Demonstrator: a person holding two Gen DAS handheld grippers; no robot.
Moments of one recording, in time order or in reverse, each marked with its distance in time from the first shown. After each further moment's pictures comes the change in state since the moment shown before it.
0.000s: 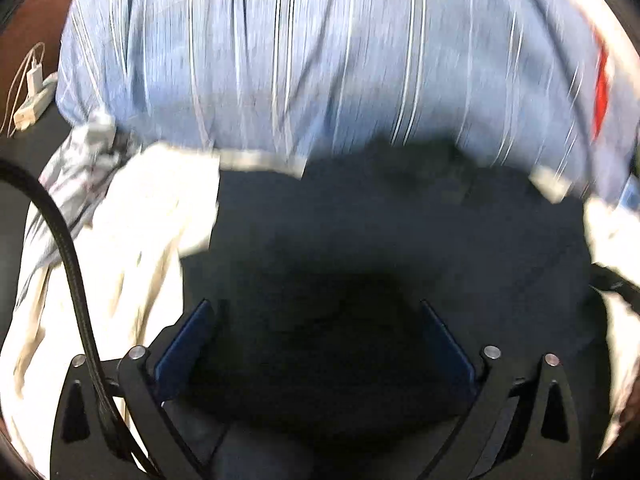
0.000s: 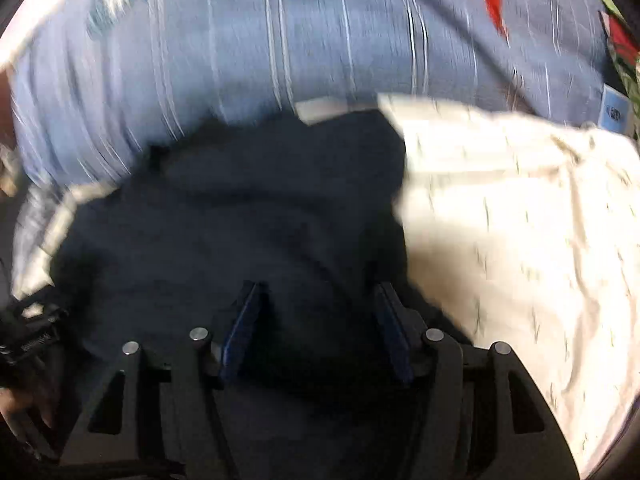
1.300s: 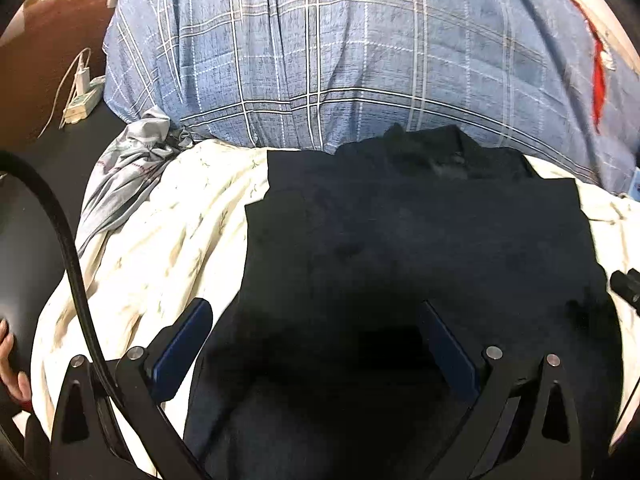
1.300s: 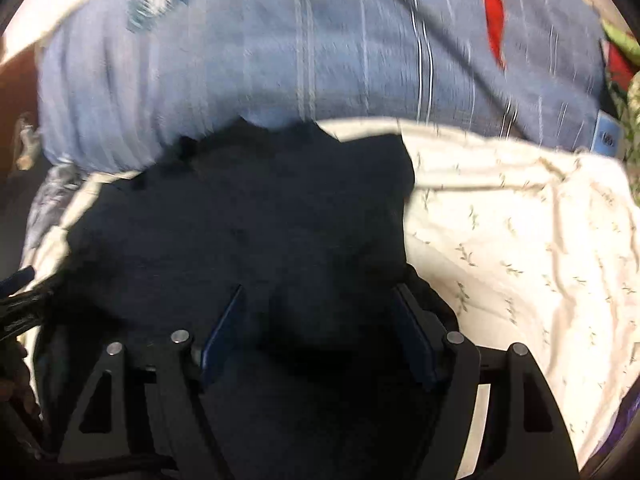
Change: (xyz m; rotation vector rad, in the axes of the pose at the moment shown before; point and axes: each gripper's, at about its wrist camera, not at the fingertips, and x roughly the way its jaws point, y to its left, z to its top) left arm -0.073 0.002 -0.055 0.015 0.015 0.134; right arm -0.072 0.017 -0.071 -0.070 -0.034 -0.011
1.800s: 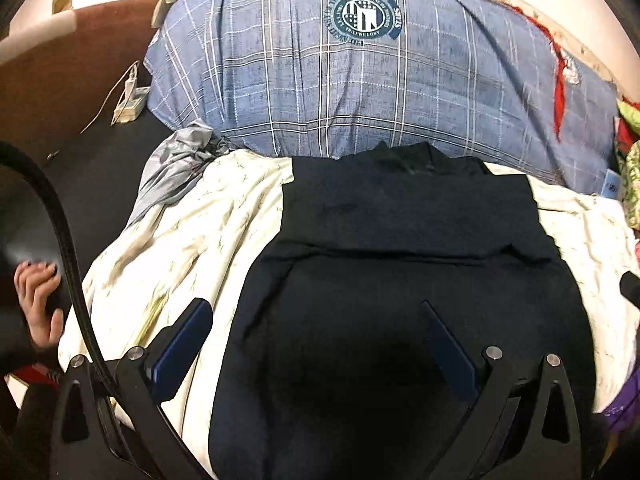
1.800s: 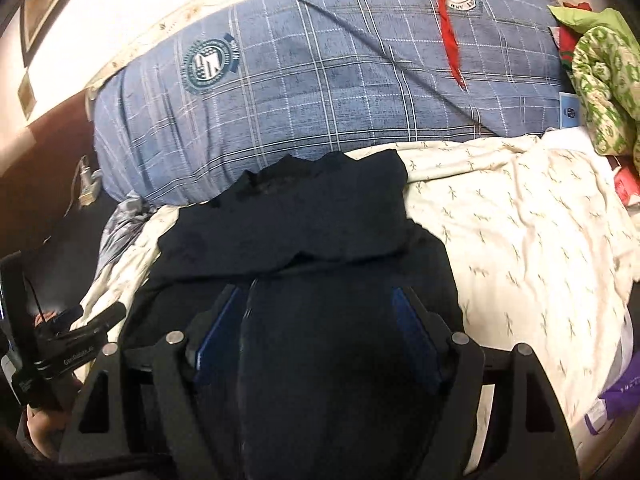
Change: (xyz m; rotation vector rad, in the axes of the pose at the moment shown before) left arm -0.105 0.017 -0.073 -0.032 -0.109 -0.011; right arm -0.117 0.013 -0.064 0.116 -0.121 0.099
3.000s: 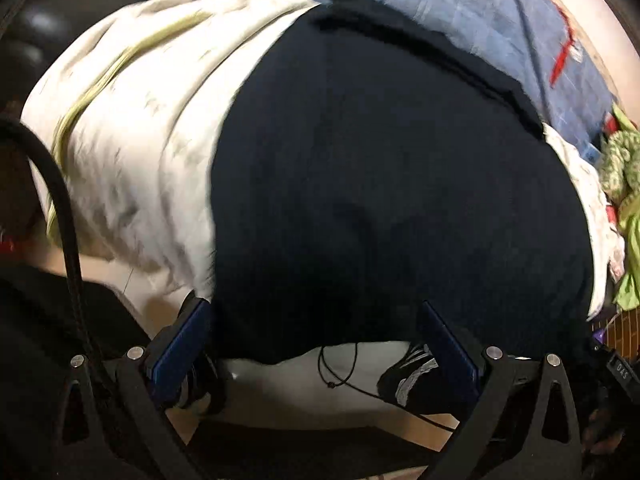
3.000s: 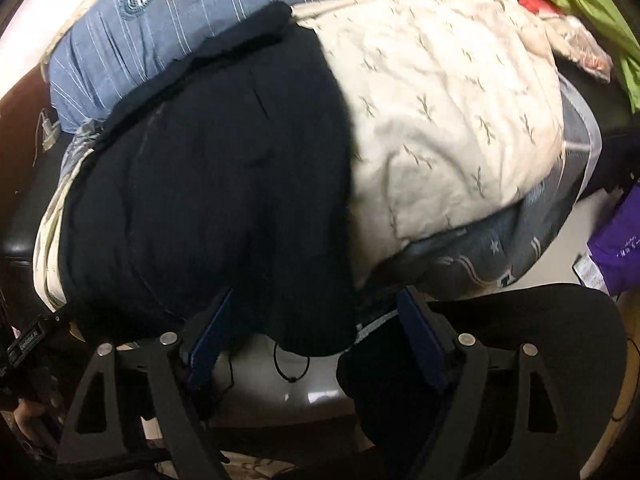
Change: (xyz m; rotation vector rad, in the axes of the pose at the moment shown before) left arm 0.004 0.070 -0.212 -0.203 0.296 -0.173; right arm -0.031 -0.085 -0.200 0.160 0.273 -0.112
